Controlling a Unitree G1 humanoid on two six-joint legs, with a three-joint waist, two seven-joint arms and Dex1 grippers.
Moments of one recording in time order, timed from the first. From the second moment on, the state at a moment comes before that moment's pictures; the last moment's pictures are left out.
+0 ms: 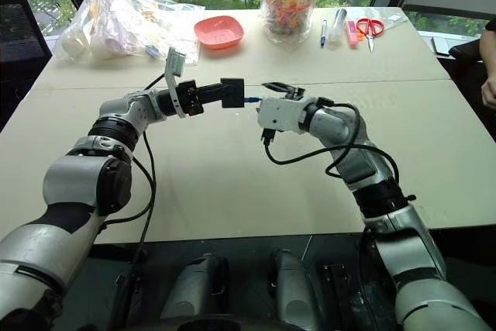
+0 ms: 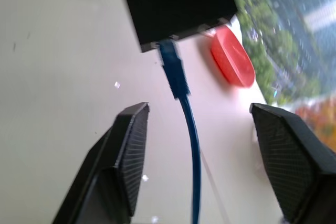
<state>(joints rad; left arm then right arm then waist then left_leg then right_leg) -1.23 0.33 0.21 1.25 -0.37 0.43 -1.32 -0.53 -0.36 0.07 -0.12 -0.10 0.29 0.64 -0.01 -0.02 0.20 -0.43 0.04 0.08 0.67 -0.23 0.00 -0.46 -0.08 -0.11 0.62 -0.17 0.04</state>
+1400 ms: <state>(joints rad) -1.05 0.32 0.28 0.74 -0.65 1.04 -1.35 -0.42 0.06 -0.17 -0.40 0.95 0.79 0.20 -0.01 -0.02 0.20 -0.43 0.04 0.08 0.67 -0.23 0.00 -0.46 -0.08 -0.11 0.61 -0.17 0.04</state>
